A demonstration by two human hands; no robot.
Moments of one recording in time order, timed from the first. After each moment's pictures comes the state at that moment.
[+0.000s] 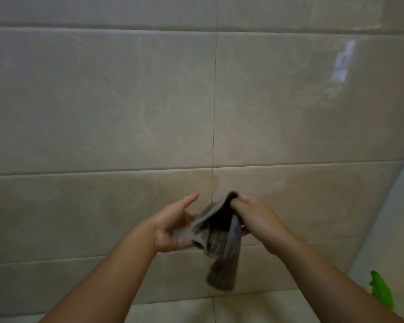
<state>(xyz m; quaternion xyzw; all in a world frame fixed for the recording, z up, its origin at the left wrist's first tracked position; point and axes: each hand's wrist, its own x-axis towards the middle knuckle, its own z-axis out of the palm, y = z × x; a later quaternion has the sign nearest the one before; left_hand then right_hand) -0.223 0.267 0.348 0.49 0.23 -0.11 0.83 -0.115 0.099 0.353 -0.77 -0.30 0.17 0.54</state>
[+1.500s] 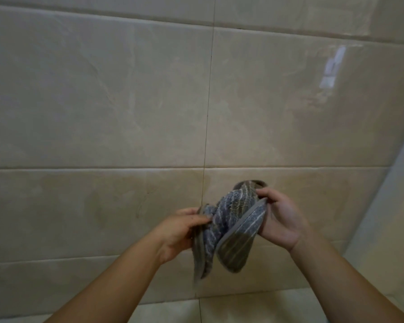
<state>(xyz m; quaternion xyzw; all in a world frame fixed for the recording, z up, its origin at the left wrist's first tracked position) -0.204 0.236 0.328 0.61 0.20 0.05 0.76 -0.074 0.063 0.363 -0.41 -0.14 0.48 0.76</state>
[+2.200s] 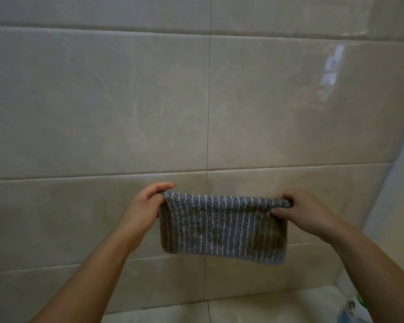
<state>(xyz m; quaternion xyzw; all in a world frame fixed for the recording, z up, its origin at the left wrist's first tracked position) -0.233 0.298 0.347 0.73 0.24 0.28 0.58 -0.048 0.027 0.372 -0.88 -0.32 0.04 0.35</state>
